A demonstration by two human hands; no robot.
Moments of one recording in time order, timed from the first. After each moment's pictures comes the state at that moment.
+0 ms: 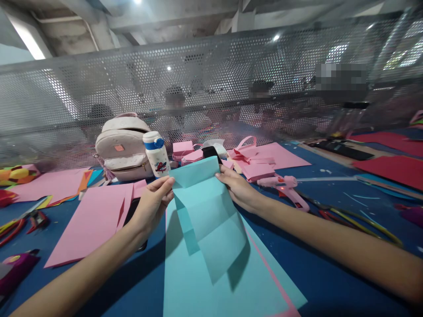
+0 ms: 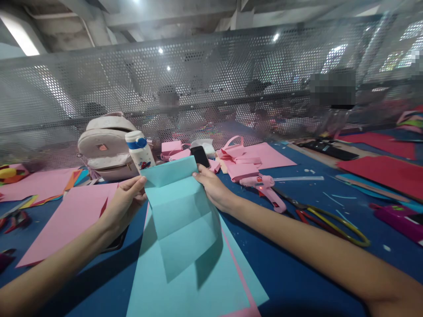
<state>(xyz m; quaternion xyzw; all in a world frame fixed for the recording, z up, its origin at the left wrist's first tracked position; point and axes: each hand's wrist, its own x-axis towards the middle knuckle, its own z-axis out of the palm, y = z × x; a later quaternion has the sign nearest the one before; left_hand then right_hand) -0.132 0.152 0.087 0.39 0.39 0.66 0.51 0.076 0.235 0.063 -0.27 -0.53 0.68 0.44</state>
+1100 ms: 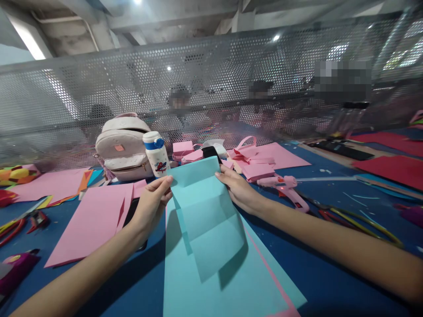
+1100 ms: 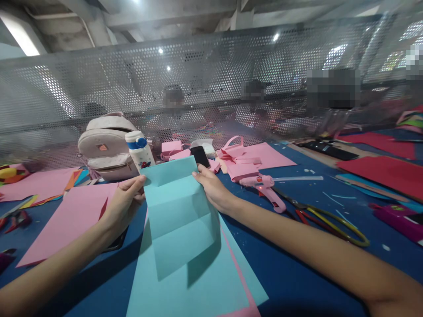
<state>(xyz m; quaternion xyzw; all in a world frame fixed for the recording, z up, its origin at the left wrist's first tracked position) -0.136 0.156 0.079 0.38 0.38 0.67 0.50 0.075 0.229 0.065 -0.26 -0.49 0.69 0.46</state>
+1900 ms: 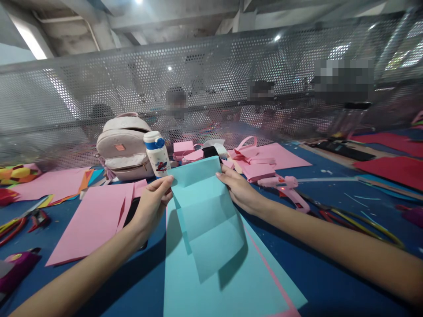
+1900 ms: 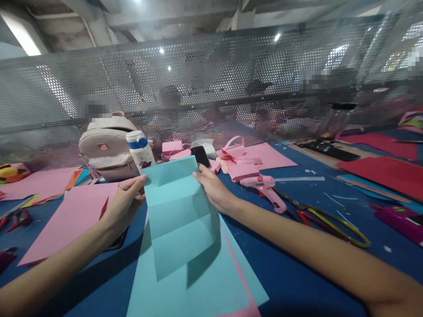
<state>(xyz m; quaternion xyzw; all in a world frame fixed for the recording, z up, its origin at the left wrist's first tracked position) -0.134 0.154 0.081 0.38 0.38 0.67 0.50 0.075 0.228 0.066 -0.25 -0.50 0.69 0.46</state>
